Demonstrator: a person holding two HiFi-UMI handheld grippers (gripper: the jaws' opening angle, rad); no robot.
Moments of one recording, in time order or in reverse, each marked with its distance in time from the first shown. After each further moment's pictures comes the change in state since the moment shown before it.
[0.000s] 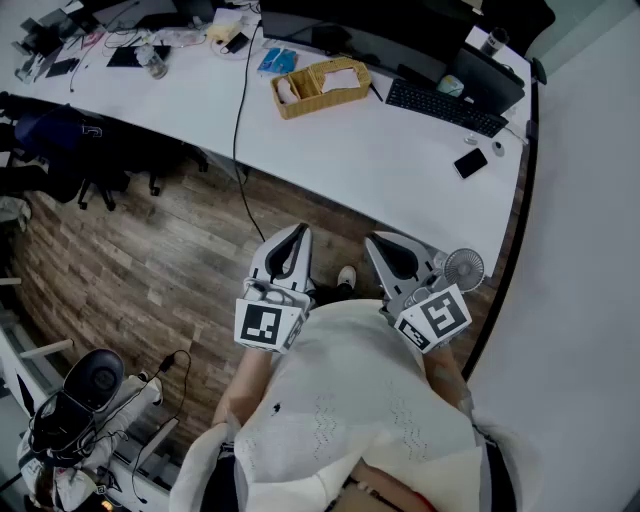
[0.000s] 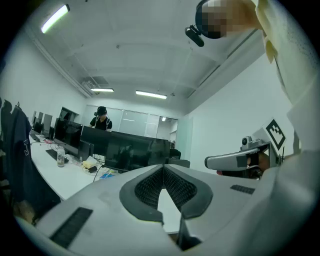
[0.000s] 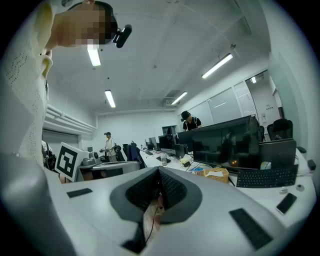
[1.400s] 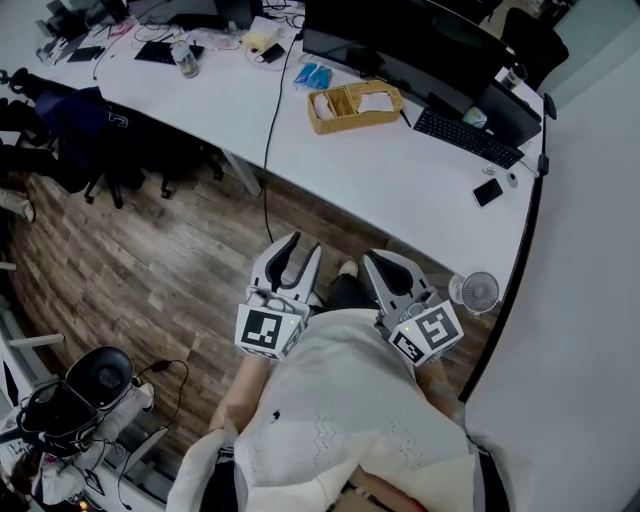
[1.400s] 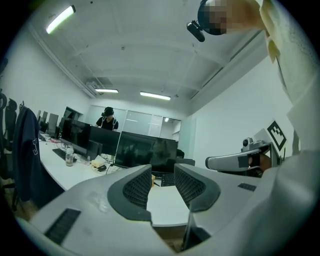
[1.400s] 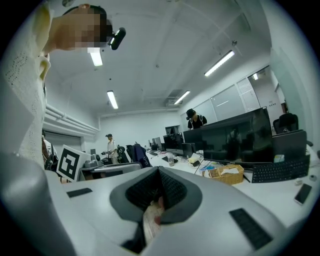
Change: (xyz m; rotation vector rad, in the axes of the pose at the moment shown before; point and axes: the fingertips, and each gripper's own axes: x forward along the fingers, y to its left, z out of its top) left arm -0.051 0.067 -0.011 -0.017 -0.009 0.029; right arm 0.055 0.063 -0.016 0.017 -0.012 0.041
